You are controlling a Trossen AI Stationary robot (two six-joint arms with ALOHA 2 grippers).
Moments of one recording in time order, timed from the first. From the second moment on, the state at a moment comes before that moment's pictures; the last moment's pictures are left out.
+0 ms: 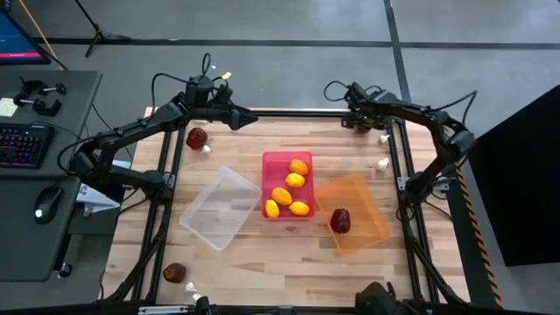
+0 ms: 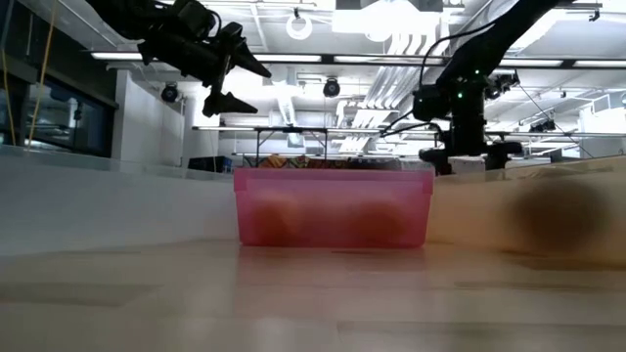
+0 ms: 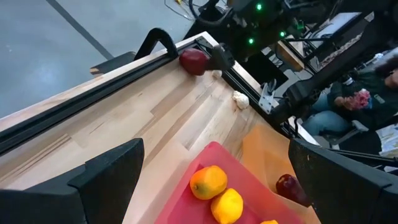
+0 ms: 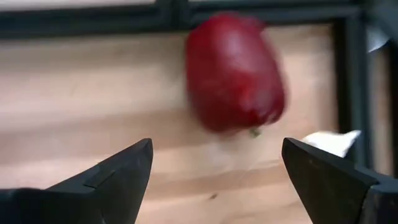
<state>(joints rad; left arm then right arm) 0.77 1.28 0.94 -0.10 0.50 -0.39 -0.88 1.62 1.10 -0.85 0.28 0.74</state>
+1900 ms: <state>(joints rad) 0.77 1.28 0.93 0.02 0.49 -0.45 -0.98 1.60 1.10 -0.67 0.09 0.34</state>
